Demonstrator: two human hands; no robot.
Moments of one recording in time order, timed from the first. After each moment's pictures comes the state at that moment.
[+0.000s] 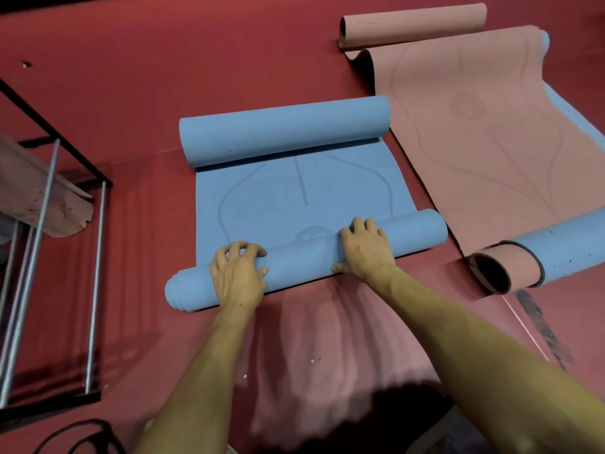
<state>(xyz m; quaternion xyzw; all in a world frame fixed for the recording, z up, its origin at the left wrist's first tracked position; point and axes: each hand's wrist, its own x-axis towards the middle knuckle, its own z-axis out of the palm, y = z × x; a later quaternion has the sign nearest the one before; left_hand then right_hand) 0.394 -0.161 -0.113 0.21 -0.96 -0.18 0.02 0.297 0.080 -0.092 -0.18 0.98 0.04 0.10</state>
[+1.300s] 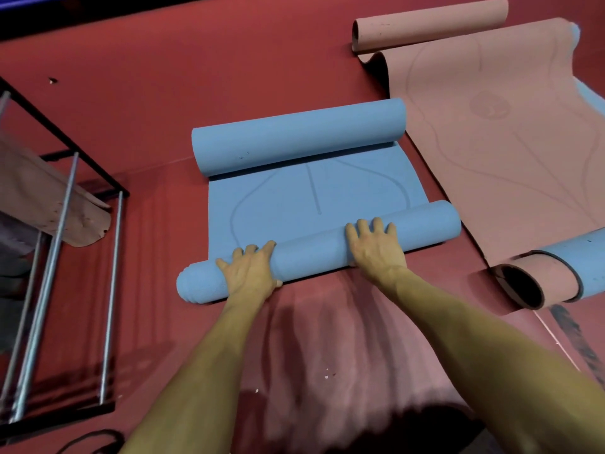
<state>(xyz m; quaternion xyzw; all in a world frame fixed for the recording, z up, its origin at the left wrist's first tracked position) 0.352 -0.176 -0.112 0.17 -0.97 -0.04 -0.14 0.274 0.073 -0.107 -0.23 0.96 0.14 0.04</state>
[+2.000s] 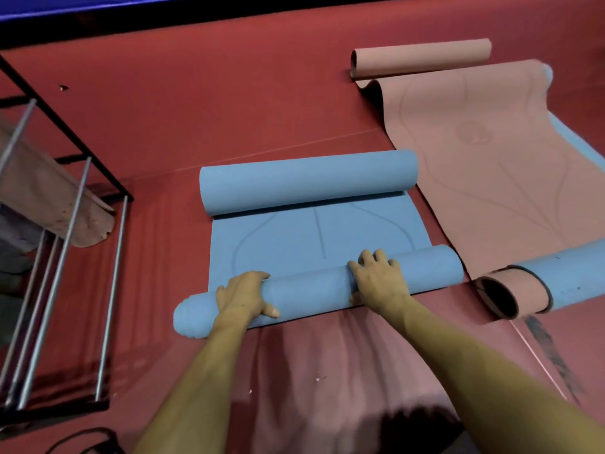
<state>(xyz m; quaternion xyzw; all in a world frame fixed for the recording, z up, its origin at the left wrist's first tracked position) 0.391 -0.181 -0.081 0.19 -0.94 -0.17 -0.23 0.316 0.092 -0.089 -0.22 0.96 0.10 0.12</state>
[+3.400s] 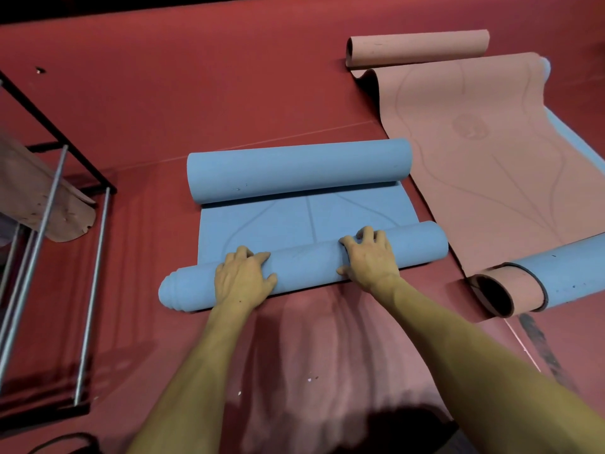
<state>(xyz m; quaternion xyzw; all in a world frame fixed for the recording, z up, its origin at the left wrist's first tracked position) 0.371 -0.165 -0.089 0.15 -0.98 -0.13 -0.07 0.280 0.086 -0.094 -0.17 0.98 0.02 0.09</state>
